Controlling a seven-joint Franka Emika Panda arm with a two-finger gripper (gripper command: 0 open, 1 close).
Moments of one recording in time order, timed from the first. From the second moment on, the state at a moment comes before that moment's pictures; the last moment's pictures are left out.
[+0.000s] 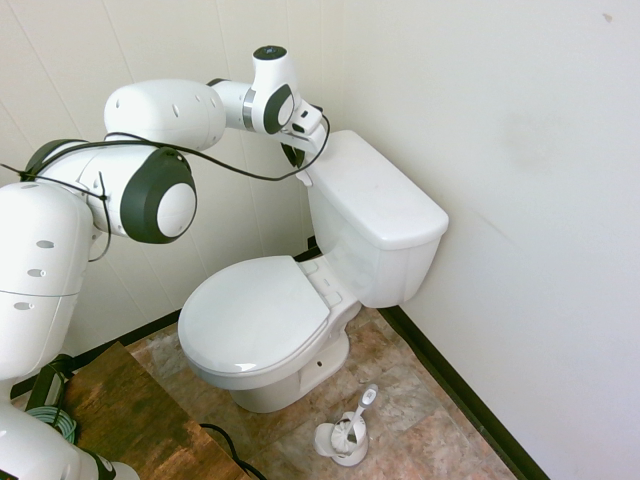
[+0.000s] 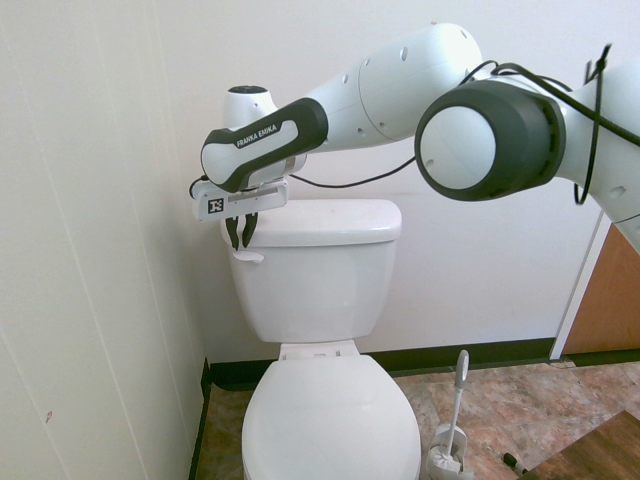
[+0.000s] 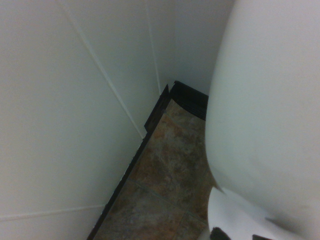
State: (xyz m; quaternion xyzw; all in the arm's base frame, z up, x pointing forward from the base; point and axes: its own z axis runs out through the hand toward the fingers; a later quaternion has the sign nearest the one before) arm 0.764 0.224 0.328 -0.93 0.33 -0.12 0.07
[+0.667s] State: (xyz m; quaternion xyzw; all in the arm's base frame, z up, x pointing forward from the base) arm 0.773 0.224 0.283 -0.93 0.34 -0.09 0.07
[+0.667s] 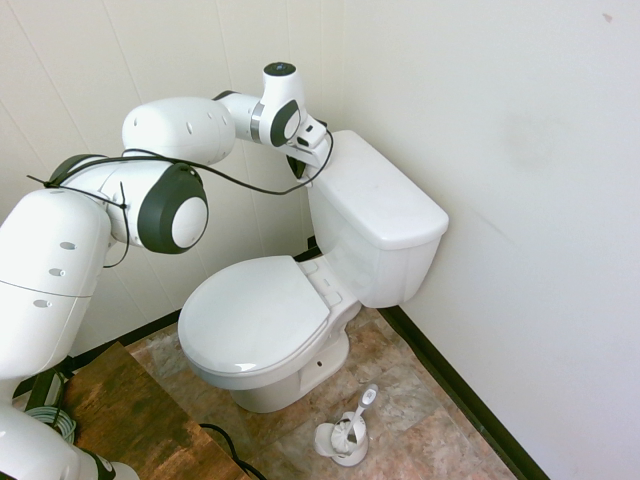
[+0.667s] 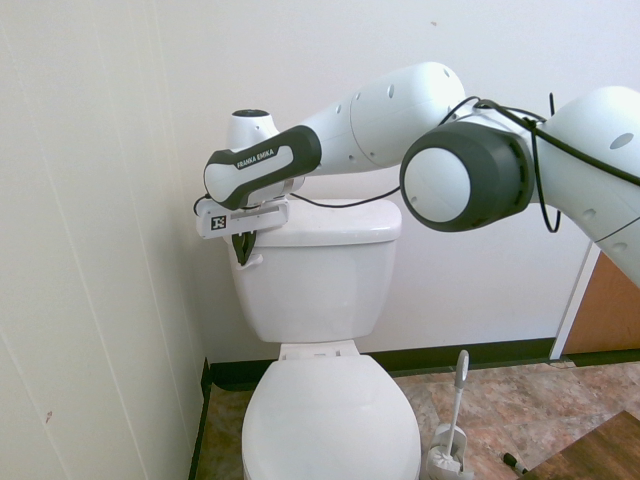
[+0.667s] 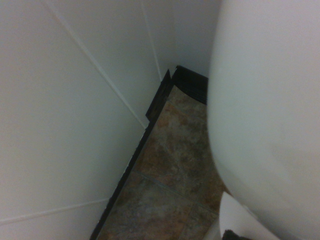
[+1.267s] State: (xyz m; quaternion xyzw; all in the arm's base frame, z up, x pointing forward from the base) arm 0.771 0.221 0.324 -0.93 0.34 -0.08 0.07
